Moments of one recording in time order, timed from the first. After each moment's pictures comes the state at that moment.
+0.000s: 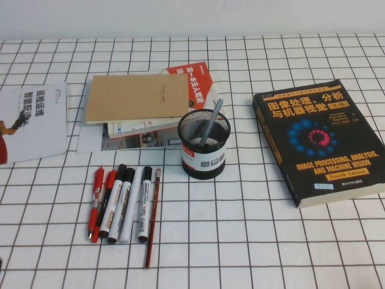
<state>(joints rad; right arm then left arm) 0.12 0.06 0.03 0.07 0.35 0.13 -0.44 0.45 -0.77 -0.11 1.05 0.11</state>
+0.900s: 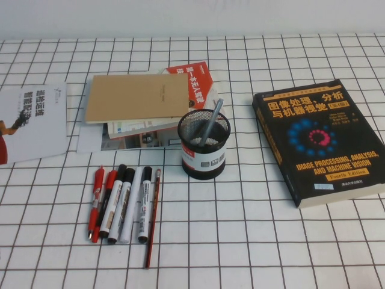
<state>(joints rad) 0.12 0.06 0.03 0.07 0.35 0.13 -0.25 -0.01 -0.05 0.13 0.29 0.07</state>
